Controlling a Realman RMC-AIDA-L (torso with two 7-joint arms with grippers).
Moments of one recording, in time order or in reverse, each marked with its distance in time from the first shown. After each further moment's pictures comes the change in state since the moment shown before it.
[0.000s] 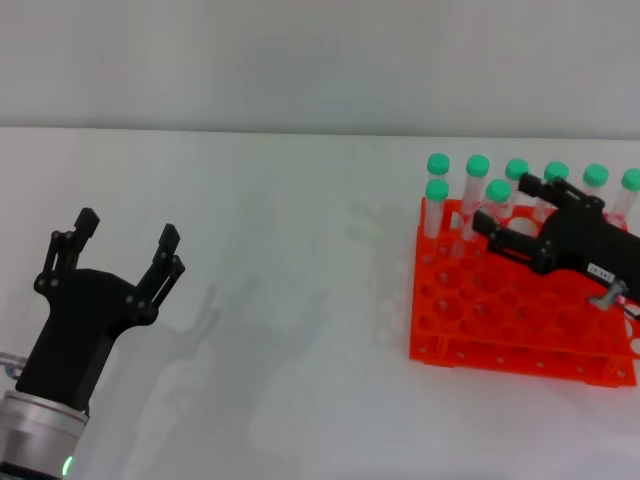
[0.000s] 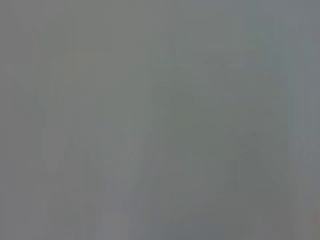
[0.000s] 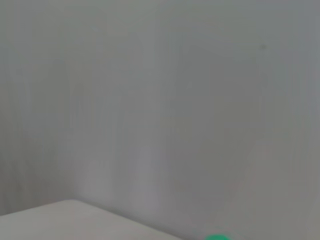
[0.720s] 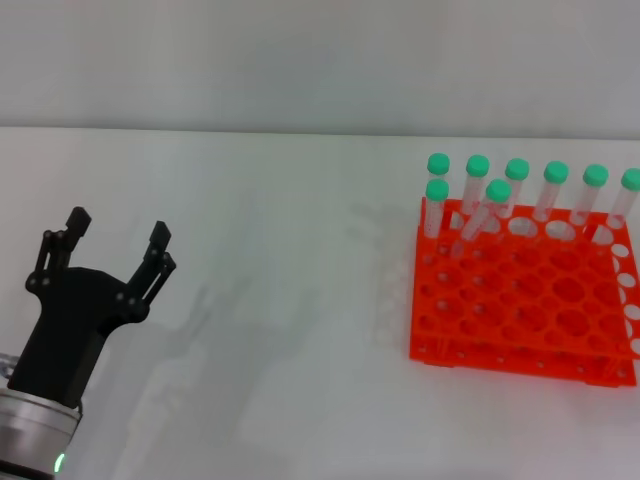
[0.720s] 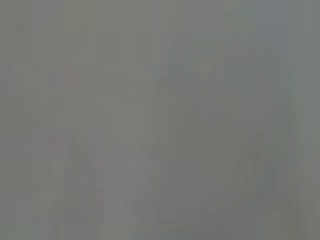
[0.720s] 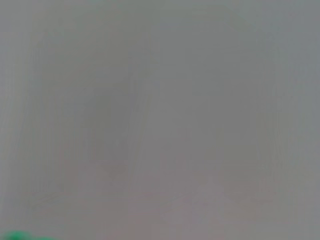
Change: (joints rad) left arm -0.004 0.001 -0.008 -0.016 -0.010 -0.001 -0.027; right arm -0.294 -0.013 0.012 -0.153 0.360 0.014 -0.161
